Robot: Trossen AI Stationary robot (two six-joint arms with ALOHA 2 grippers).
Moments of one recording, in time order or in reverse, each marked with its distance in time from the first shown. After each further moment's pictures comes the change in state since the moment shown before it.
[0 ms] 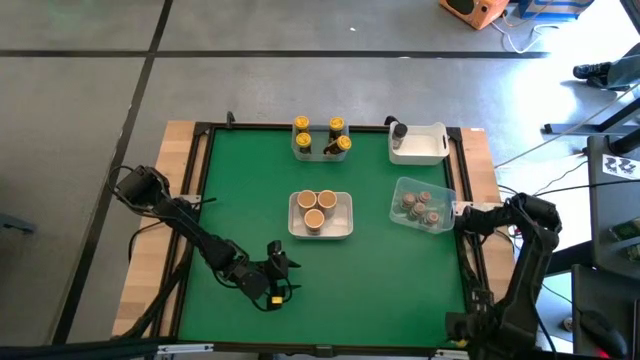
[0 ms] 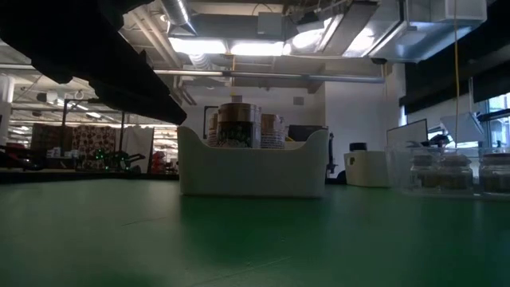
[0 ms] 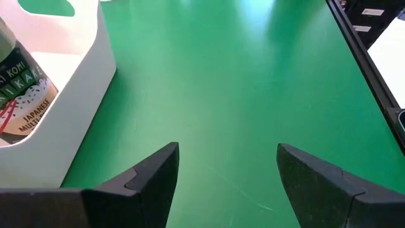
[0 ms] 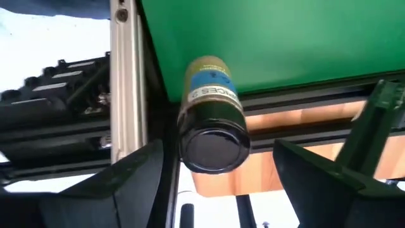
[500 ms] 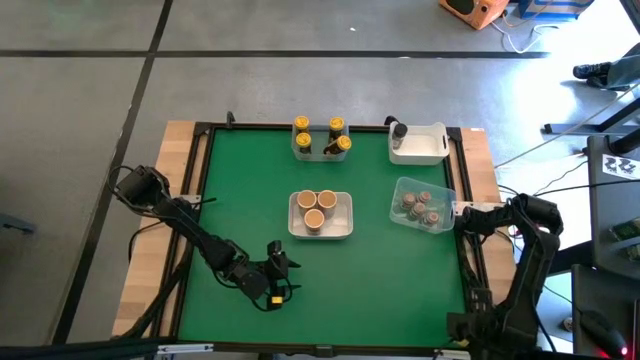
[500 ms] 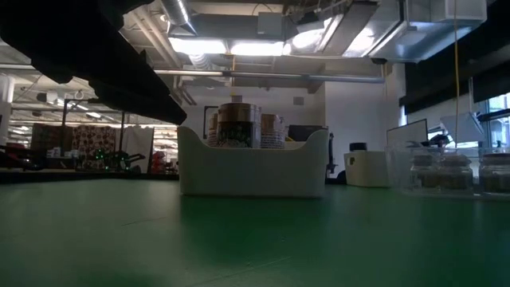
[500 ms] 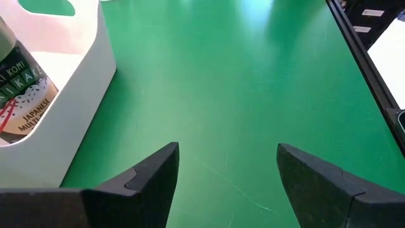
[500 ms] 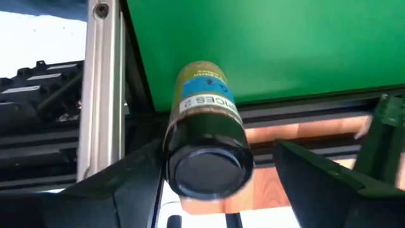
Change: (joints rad) left arm 0.000 0.000 0.000 0.000 0.000 -0.004; right arm 0.056 0.001 -0.077 0.053 0.045 -0.006
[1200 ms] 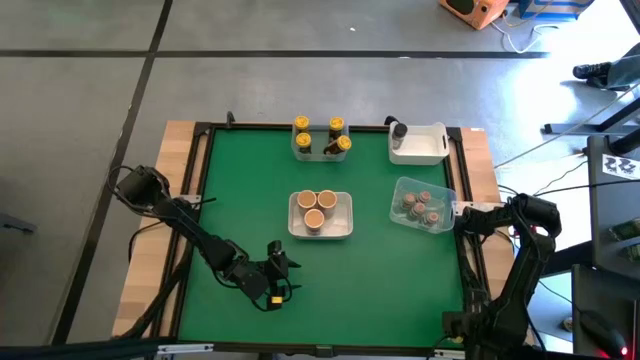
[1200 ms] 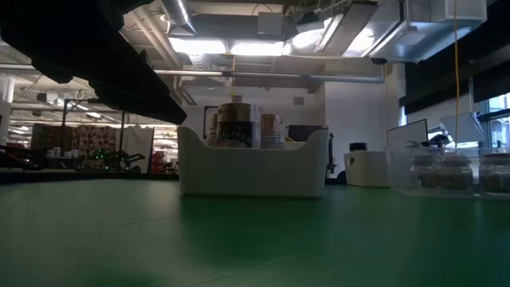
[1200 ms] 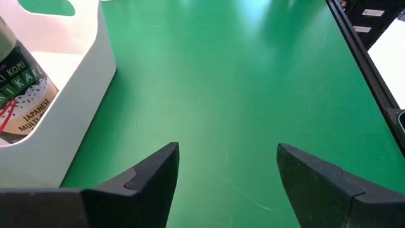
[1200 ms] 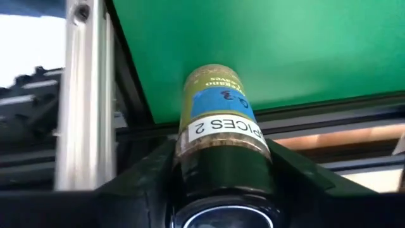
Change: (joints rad) left arm 0.000 0.000 0.000 0.000 0.000 0.000; right arm -0.010 -0.001 -0.123 0.150 -0.032 0.030
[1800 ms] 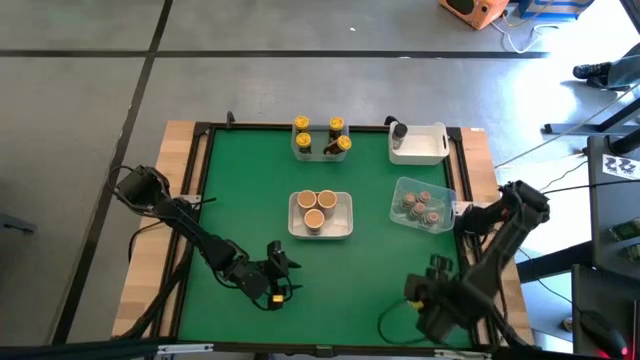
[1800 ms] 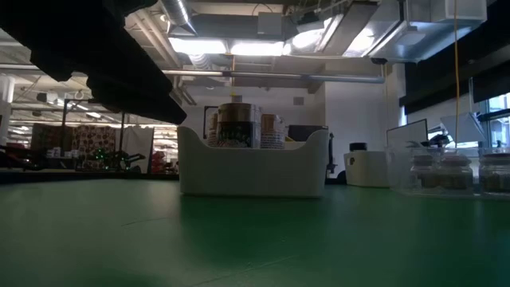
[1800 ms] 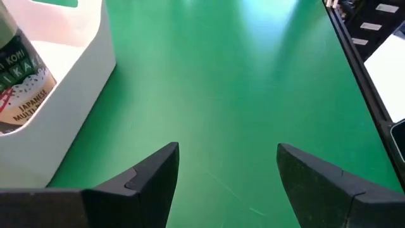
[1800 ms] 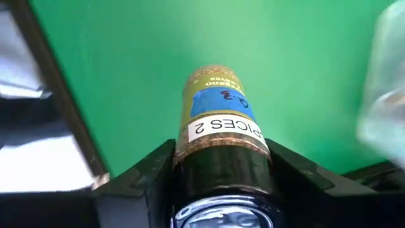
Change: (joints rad) left arm 0.000 0.000 0.000 0.008 0.000 -0.062; right arm -0.336 -0.054 0.258 -0.308 0.336 -0.199
